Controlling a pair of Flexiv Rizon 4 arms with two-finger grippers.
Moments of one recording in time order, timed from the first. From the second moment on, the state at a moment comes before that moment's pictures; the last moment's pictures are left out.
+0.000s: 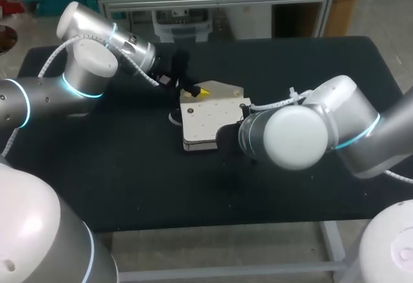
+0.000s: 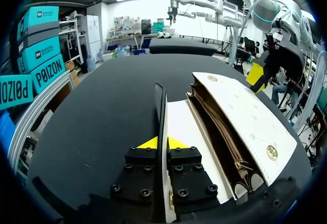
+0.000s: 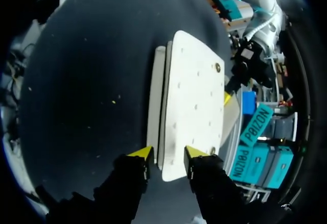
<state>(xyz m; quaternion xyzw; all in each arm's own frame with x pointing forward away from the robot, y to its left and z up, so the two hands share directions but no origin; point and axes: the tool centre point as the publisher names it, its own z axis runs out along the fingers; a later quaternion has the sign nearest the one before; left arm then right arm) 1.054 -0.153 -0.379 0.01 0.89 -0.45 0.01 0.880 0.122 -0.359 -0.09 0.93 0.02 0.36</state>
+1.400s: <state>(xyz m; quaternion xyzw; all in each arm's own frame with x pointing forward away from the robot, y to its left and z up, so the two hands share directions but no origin) 1.034 -0.161 -0.378 0.09 0.88 -0.46 0.04 0.888 0.131 -0.370 -0.09 0.93 0.03 0.35</state>
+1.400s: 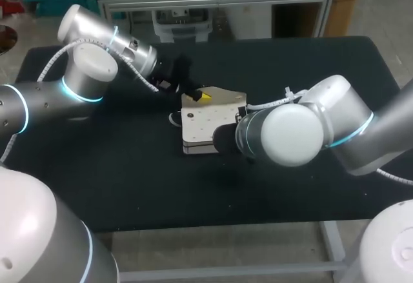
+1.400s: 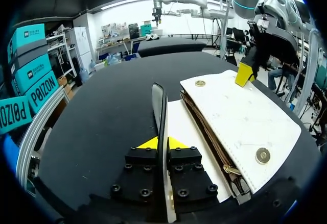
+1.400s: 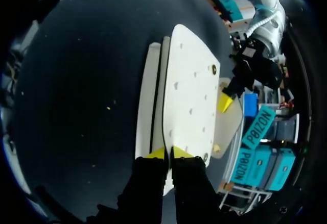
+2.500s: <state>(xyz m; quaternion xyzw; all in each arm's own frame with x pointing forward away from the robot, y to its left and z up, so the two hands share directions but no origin) 0.951 -0.171 -0.363 0.17 0.85 -0.46 0.16 0.887 0.131 -0.370 -0.09 0.93 0.03 0.35</state>
